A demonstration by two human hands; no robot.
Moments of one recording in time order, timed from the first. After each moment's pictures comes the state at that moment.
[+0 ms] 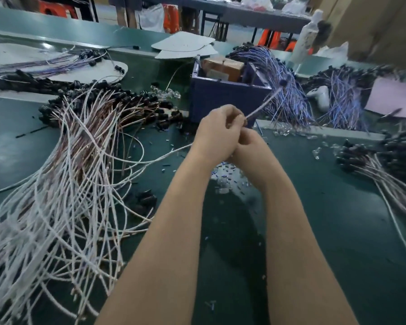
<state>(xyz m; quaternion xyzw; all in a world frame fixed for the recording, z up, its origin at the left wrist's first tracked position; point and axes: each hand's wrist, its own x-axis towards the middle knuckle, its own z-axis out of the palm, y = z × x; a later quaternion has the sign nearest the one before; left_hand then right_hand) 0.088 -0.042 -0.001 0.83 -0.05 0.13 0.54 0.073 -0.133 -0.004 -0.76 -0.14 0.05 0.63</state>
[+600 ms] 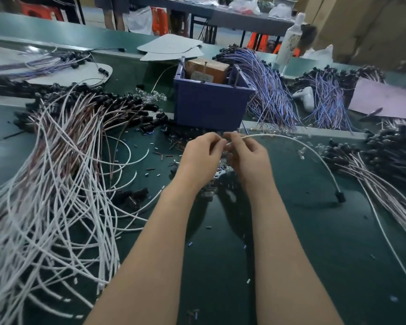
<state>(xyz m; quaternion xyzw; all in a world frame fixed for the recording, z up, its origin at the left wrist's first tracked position) 0.089 -0.049 -0.045 0.86 -0.06 0.14 0.49 0.099 -0.158 -0.047 -0.63 0.02 -0.06 0.77</state>
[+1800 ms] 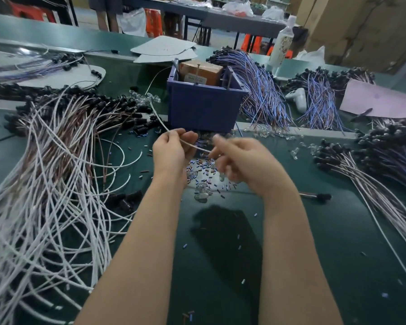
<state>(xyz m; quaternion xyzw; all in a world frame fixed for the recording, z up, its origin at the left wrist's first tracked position) 0.098 -0.040 -0.038 0.45 0.19 0.11 0.87 0.073 -0.170 -0.005 -0.78 -0.05 0.11 0.61</state>
